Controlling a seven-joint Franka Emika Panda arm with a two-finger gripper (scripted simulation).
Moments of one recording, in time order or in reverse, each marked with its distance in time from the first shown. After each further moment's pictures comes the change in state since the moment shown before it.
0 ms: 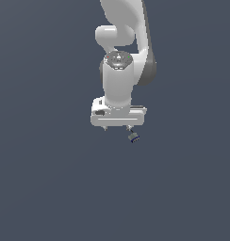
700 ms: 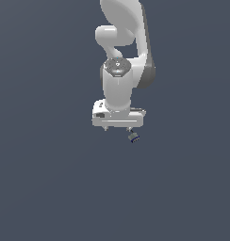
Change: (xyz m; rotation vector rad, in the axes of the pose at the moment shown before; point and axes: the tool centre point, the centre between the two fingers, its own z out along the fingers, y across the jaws) arm -0.010 -0.002 0.017 0.013 -0.038 0.030
